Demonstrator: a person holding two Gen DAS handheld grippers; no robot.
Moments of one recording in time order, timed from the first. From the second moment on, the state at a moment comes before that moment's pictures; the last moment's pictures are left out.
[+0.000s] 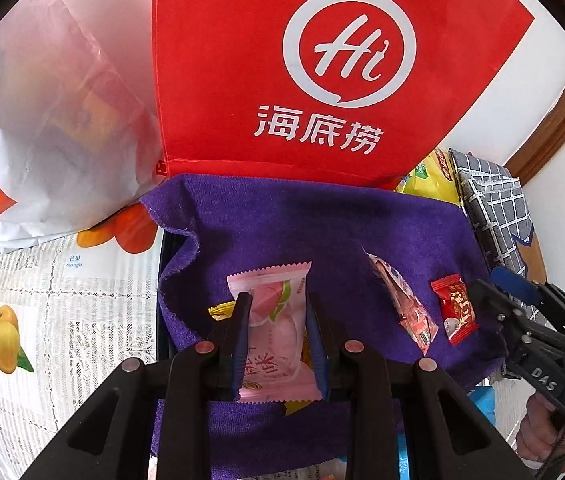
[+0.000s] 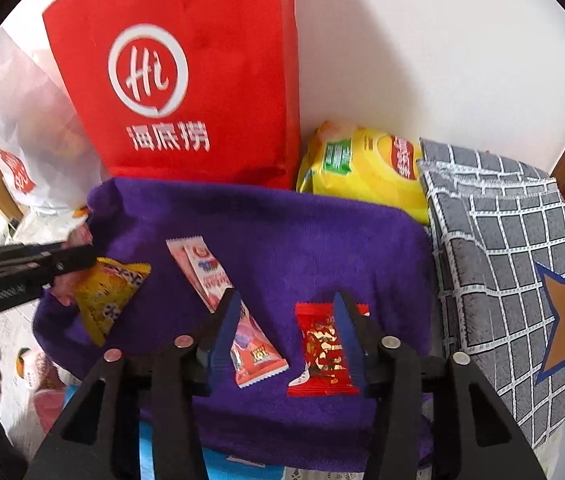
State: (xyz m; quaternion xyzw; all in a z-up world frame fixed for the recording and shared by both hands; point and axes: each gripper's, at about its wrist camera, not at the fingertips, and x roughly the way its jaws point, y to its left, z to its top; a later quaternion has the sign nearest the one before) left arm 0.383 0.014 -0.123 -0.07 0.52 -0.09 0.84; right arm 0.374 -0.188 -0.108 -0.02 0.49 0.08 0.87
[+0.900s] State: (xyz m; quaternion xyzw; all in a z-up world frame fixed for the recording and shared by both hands) left arm 0.276 0.013 -0.023 -0.06 0.44 -0.12 0.89; right arm 0.258 -0.197 -0.039 0.00 0.44 0.03 0.90
